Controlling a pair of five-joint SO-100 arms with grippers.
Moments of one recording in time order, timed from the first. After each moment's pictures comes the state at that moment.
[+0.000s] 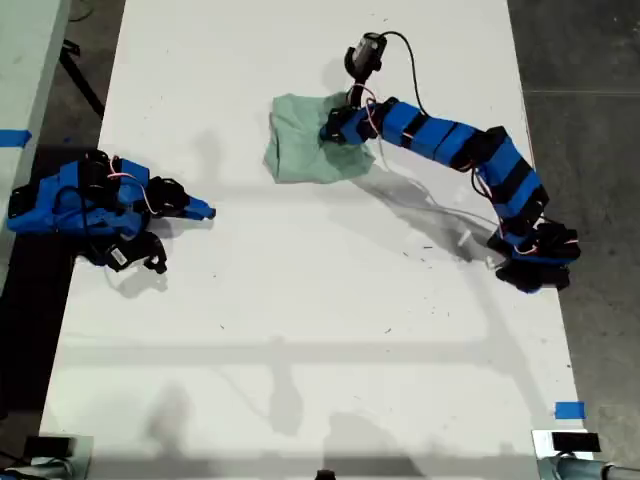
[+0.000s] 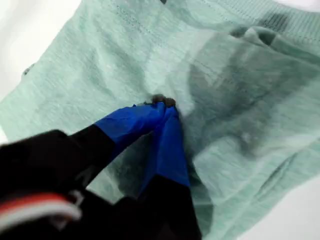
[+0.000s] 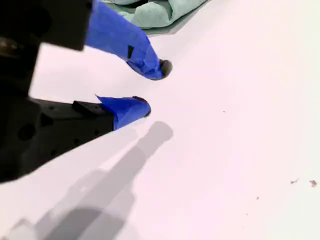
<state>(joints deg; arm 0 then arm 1) -16.3 195.8 173.6 77.8 11.2 37.3 40.3 49.0 33.7 -45.7</state>
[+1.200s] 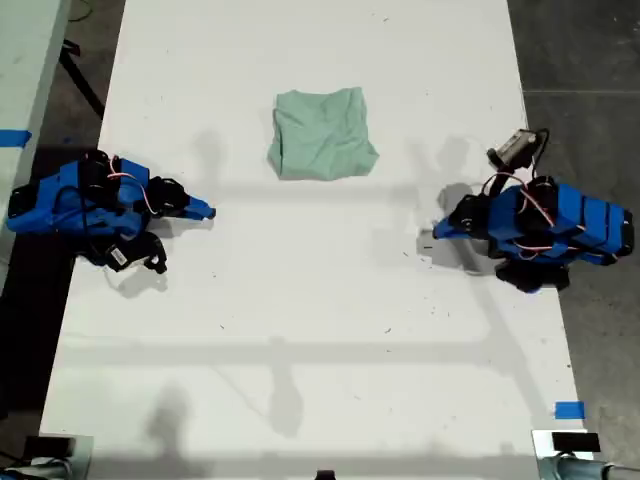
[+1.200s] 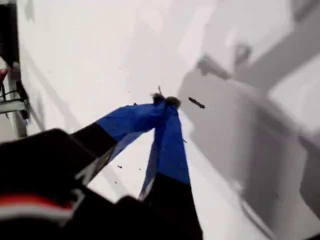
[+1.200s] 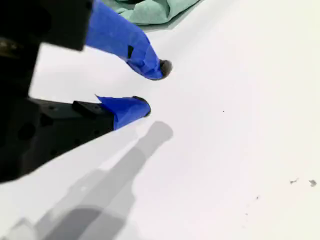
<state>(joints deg) -16.3 195.8 173.6 77.8 11.2 10.3 193.4 173.1 71.5 4.6</state>
